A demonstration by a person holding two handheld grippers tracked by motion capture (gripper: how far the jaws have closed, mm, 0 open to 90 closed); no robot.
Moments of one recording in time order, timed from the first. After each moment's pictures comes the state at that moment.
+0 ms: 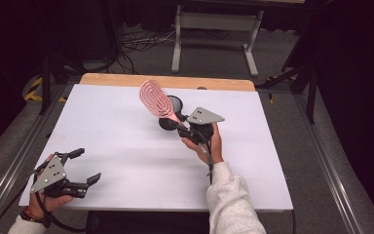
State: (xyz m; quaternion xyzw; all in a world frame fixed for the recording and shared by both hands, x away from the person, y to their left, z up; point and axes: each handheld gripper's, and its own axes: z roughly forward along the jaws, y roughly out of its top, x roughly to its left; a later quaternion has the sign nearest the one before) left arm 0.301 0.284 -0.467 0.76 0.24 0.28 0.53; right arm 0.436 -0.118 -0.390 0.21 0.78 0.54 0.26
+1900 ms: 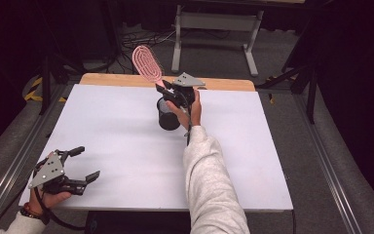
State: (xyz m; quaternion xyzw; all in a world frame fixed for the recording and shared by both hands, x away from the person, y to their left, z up) left arm 0.312 0.292 -0.472 0.76 0.23 0.26 0.55; right arm 0.551 -0.071 -0.384 0.26 0.74 0.57 0.25
